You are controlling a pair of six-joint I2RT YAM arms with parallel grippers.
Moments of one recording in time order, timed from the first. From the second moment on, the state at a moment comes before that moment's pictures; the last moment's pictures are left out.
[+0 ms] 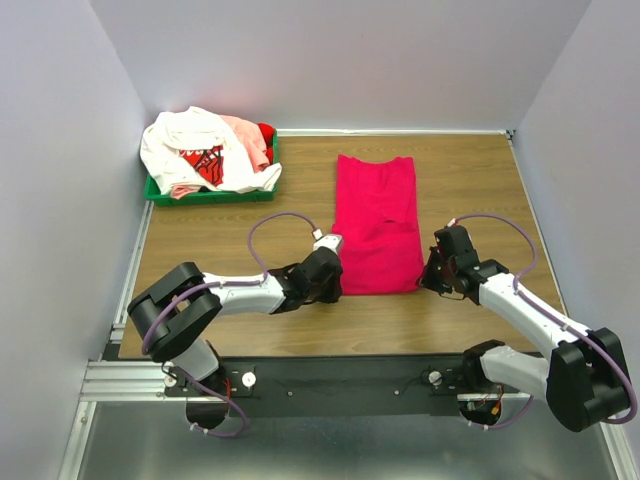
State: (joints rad) left arm -0.95 1.56 0.68 0.09 -0.13 -0.65; right arm 0.35 1.10 0.55 -0.44 0.04 0.65
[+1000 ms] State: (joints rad) left arm -0.99 1.11 0.63 -0.12 -0.12 -0.68; right arm 0.41 0.84 0.71 -0.67 0.03 0.71
